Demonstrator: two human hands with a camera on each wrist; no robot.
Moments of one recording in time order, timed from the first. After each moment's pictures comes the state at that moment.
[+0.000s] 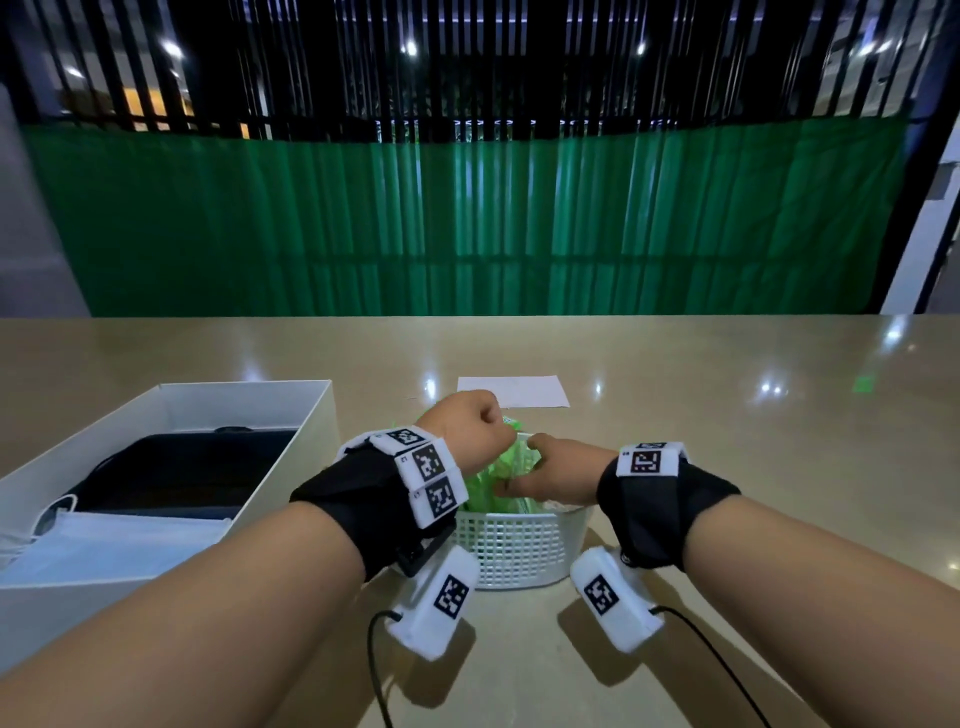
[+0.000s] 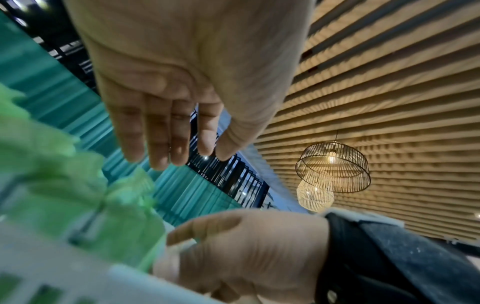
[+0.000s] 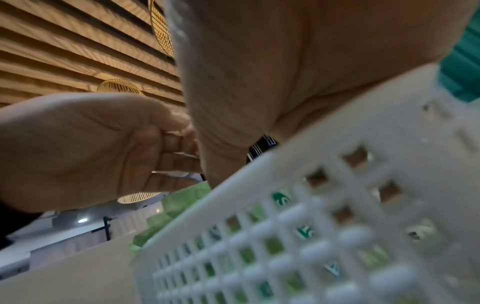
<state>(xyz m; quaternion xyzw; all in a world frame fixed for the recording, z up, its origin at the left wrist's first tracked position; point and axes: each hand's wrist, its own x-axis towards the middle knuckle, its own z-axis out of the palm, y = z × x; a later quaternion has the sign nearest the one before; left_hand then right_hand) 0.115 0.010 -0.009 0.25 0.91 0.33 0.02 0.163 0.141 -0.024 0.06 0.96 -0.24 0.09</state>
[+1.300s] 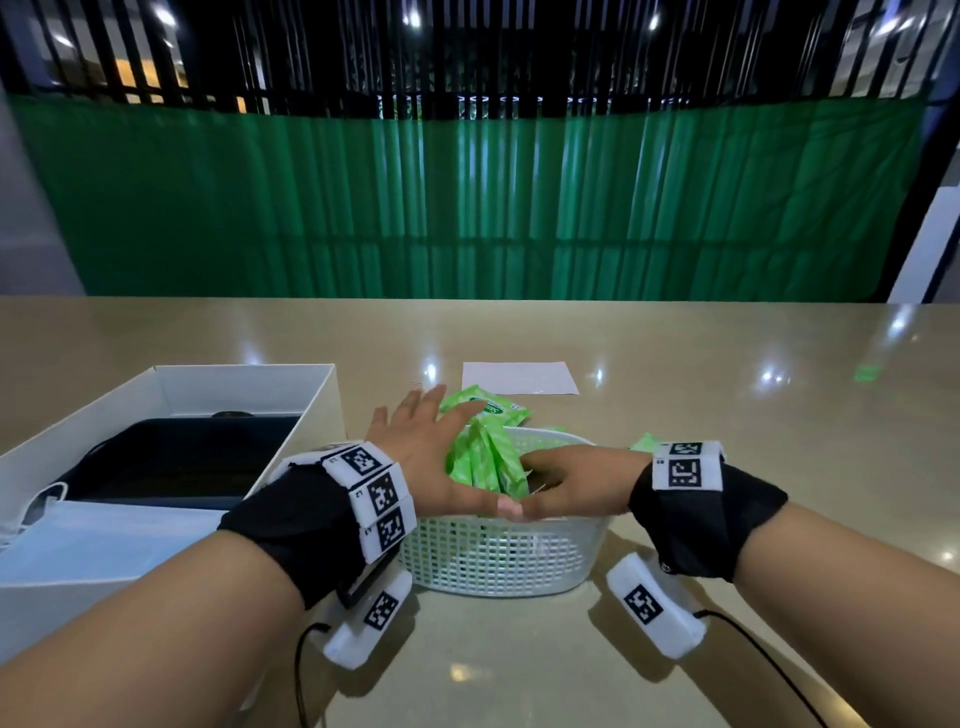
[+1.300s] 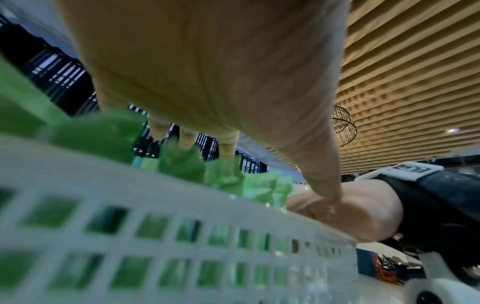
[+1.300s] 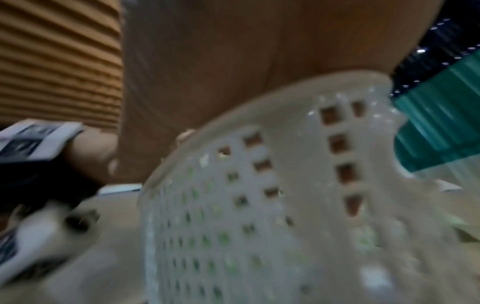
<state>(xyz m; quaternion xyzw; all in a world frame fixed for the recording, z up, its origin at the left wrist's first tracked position) 0.101 -0.036 -0.033 0.30 0.95 0.03 0.03 0.149 0.154 -0.046 -0.06 0.97 -0.17 0.16</state>
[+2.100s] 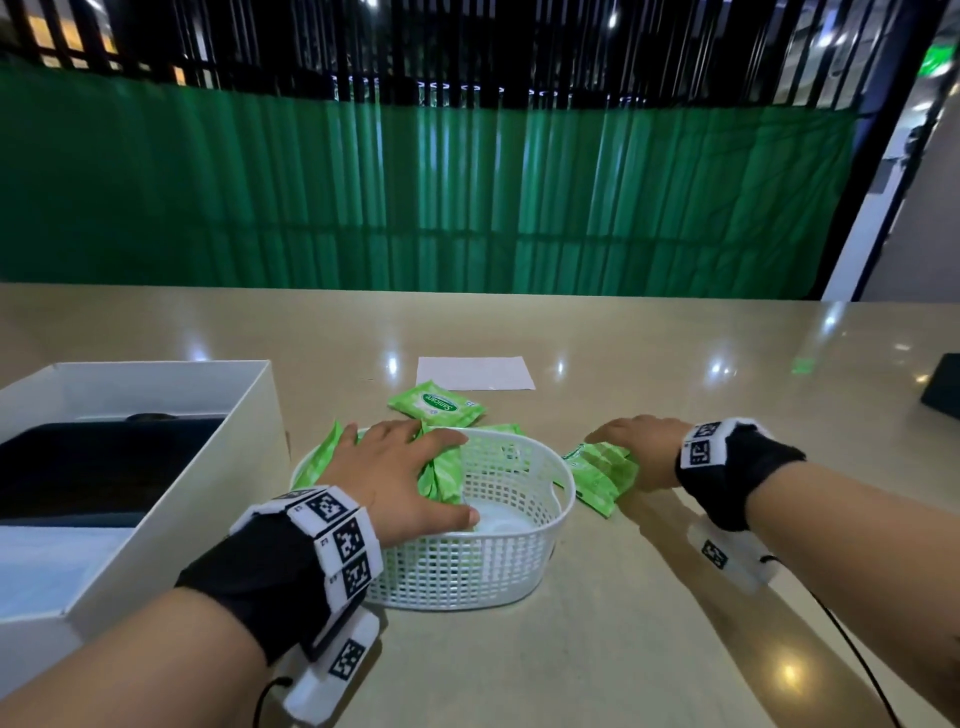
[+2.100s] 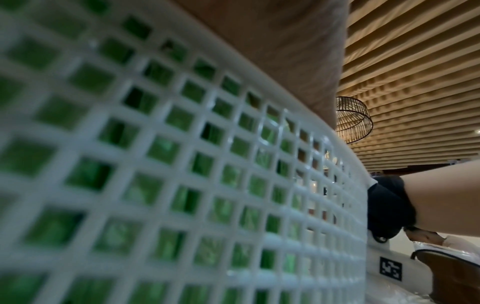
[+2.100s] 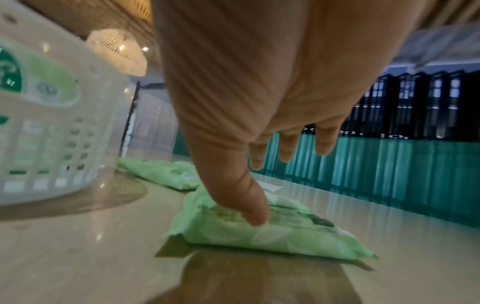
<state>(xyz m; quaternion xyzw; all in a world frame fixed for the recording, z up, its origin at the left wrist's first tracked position) 0.098 -0.014 -0.061 0.32 0.95 0.04 -0.01 0.132 0.294 -0.070 0.06 0.98 0.10 0.14</state>
